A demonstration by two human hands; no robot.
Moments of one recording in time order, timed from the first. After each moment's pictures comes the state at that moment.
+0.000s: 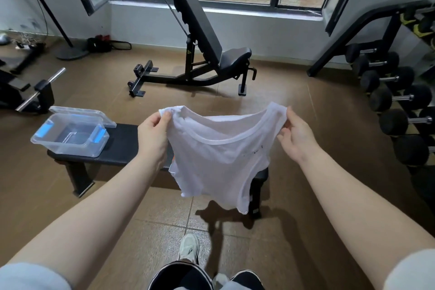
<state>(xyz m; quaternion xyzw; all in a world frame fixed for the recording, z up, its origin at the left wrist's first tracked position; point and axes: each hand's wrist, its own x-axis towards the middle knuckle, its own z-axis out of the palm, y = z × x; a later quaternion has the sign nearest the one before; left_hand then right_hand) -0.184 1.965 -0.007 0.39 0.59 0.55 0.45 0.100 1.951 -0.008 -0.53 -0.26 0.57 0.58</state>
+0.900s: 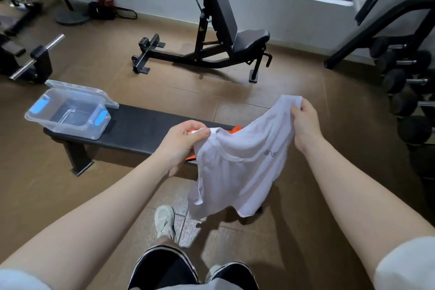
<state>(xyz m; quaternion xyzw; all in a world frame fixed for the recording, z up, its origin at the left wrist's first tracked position) -0.197 1.999 -0.038 0.42 0.55 0.38 0.62 0.065 2.045 -0.042 -0.67 -0.37 0.41 0.50</state>
